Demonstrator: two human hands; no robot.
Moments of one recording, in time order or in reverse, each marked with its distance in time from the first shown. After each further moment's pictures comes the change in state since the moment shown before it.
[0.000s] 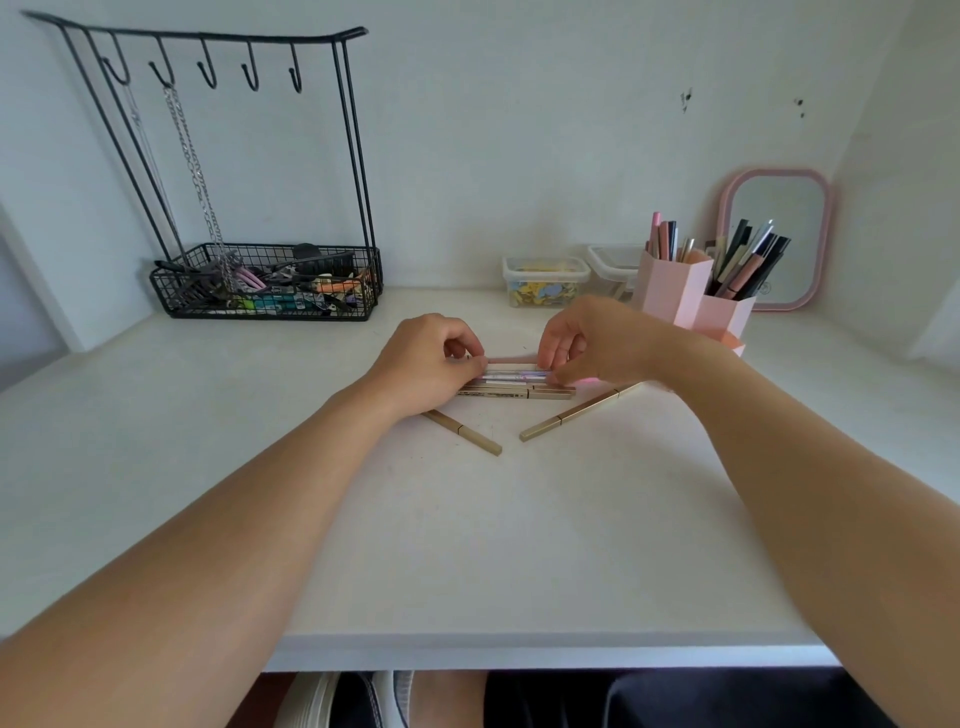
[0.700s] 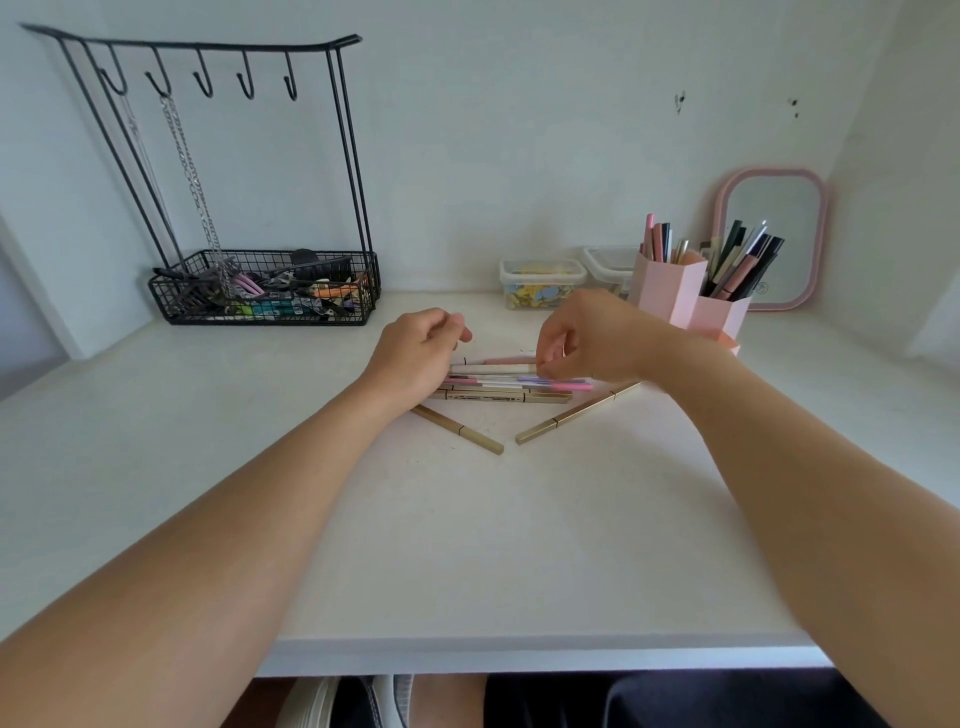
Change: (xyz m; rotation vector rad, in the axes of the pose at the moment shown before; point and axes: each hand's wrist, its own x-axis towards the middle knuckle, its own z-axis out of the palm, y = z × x) left_hand 0.006 0.002 0.001 -0.232 0.099 -0.162; right_hand -0.002 -0.005 -0.001 -0.108 0.102 -0.077
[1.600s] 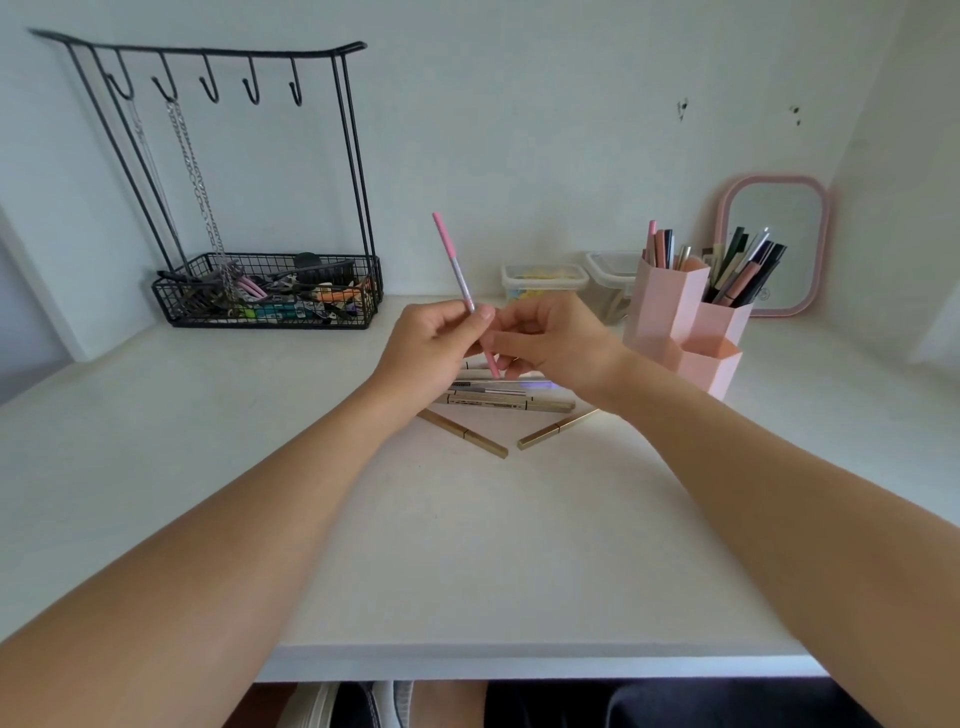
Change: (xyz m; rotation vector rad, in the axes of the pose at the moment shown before) left_hand -0.009 0.019 0.004 -0.435 -0.035 0.126; right_hand 0.010 -0.034 0.029 0.884 0.163 0.084
